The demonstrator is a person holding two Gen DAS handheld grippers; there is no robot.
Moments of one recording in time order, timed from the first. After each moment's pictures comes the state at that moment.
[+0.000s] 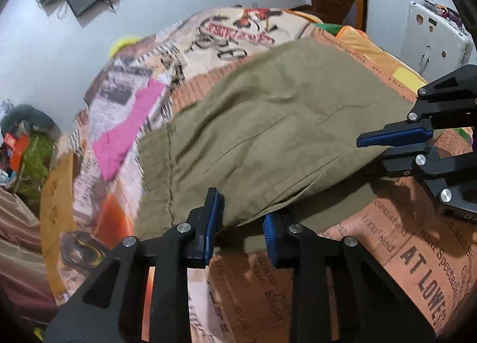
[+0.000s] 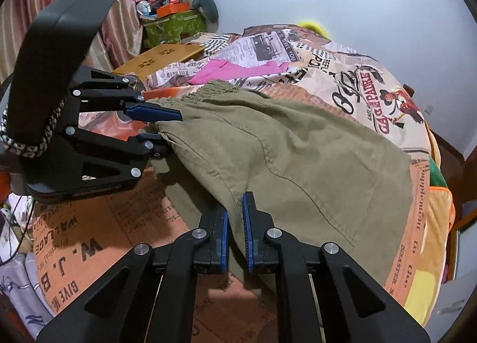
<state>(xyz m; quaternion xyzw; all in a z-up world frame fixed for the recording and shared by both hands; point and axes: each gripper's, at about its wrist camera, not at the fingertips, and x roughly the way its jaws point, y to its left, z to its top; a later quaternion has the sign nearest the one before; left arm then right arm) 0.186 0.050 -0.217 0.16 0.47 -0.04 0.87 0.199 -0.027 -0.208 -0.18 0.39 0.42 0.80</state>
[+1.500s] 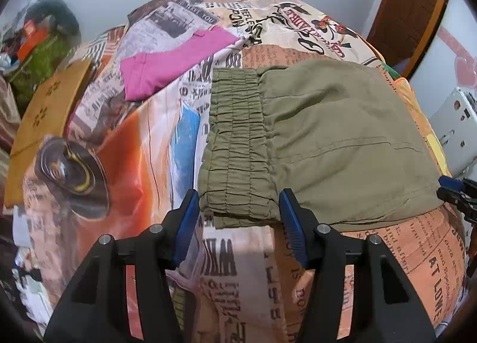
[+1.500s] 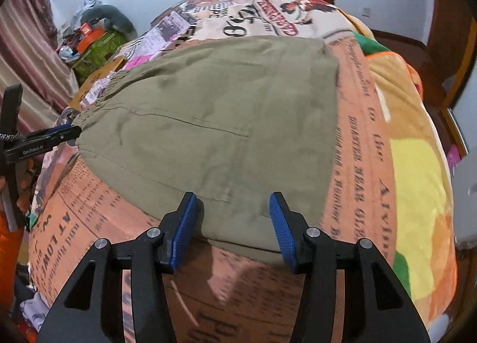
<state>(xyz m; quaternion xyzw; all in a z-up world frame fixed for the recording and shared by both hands) 0.175 0.151 -0.237 -0.05 0.49 0.04 0.87 0.215 -0.151 -0.249 -0.02 0.50 0.27 0.82</state>
